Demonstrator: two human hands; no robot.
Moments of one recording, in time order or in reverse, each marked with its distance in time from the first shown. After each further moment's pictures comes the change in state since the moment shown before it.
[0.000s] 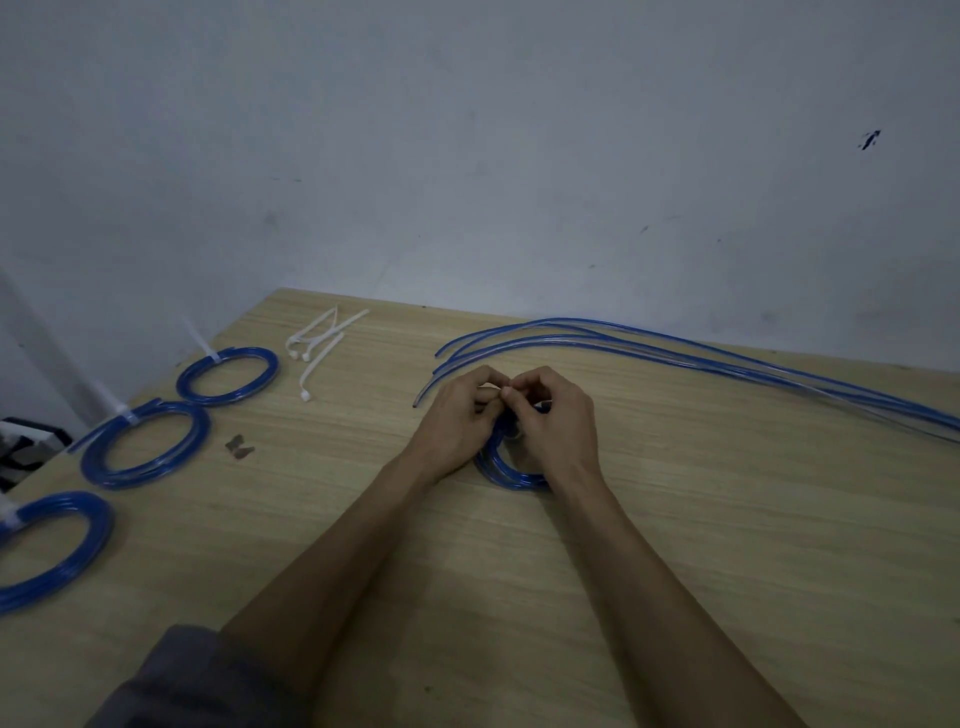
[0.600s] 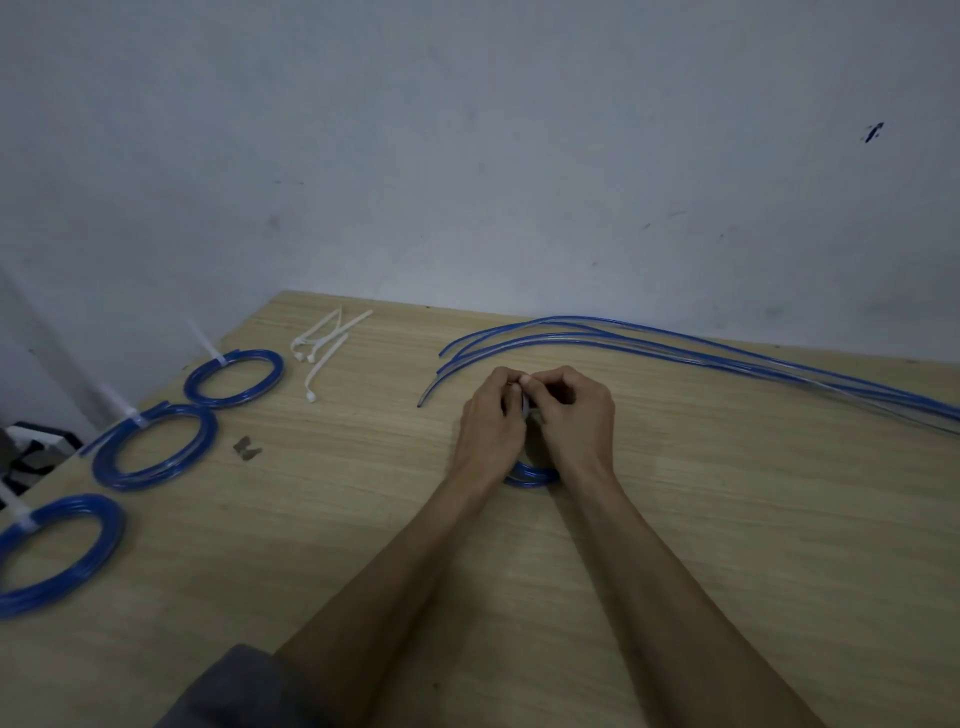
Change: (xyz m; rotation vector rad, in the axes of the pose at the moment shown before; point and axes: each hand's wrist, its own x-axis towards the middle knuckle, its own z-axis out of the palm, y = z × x) left_hand -0.006 0.018 0.040 0.040 0.274 -0.106; right_hand 0.000 -0.005 -0.009 0.225 0.103 0.079
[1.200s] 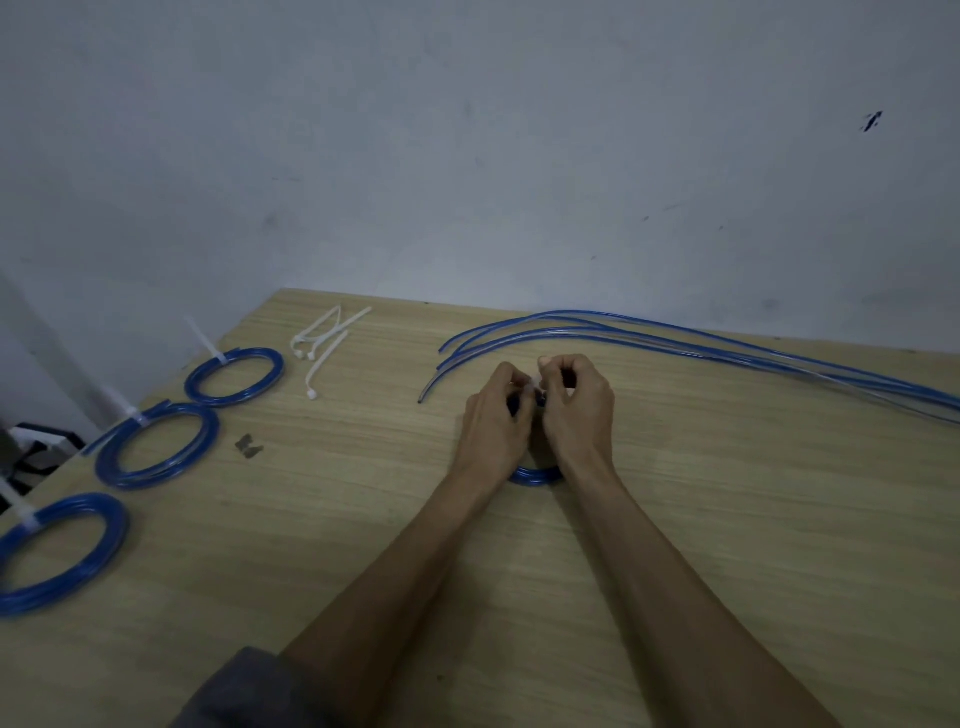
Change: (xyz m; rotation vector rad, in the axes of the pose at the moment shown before) left_hand -0.004 -0.002 0.002 0.052 -0.017 0.101; right_hand 0.003 -0.001 0.002 -0.037 0.070 -0.009
